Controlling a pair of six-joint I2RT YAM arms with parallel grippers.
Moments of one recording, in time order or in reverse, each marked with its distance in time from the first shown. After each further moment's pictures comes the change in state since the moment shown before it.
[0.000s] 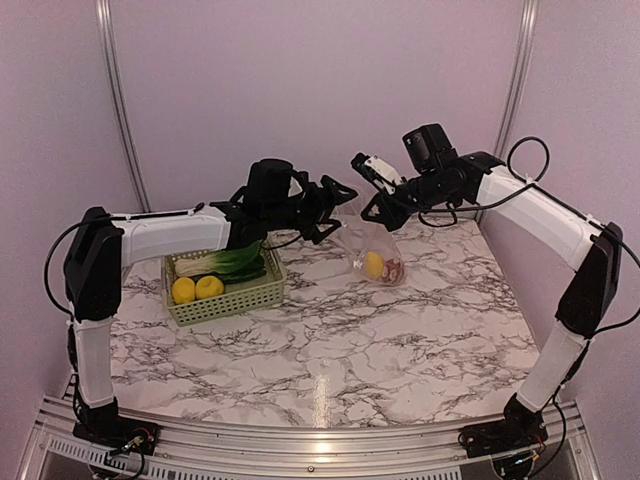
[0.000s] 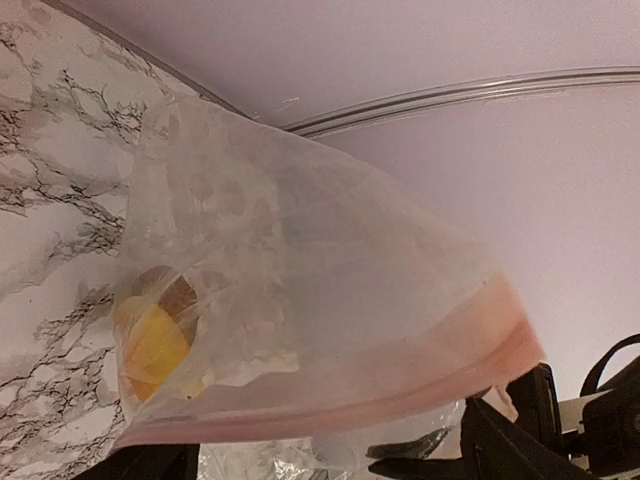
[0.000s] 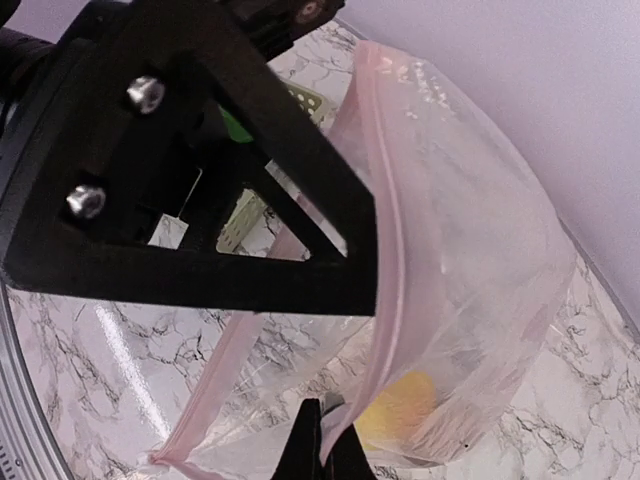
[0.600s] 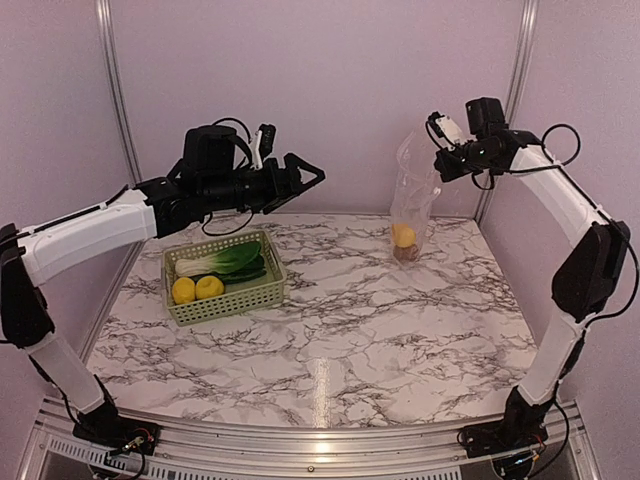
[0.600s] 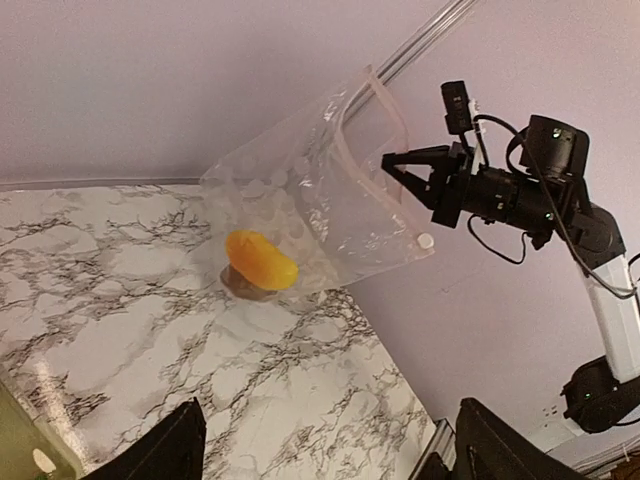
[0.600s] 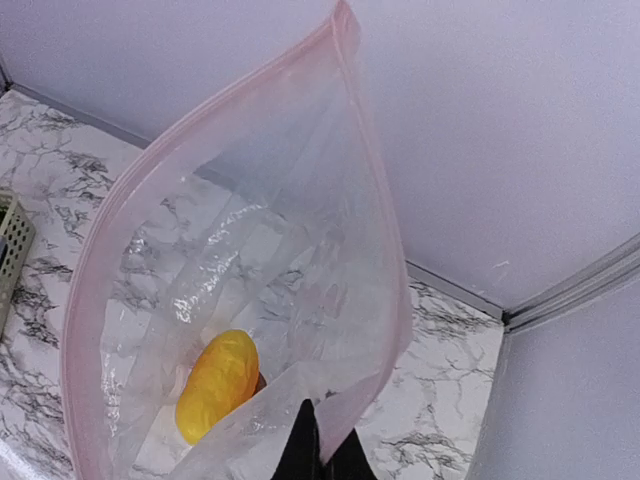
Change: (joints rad) left arm 0.006 -0.388 -0.146 -0.196 -0.029 0.515; right arm -0.330 0.082 0.227 0.003 0.201 0.002
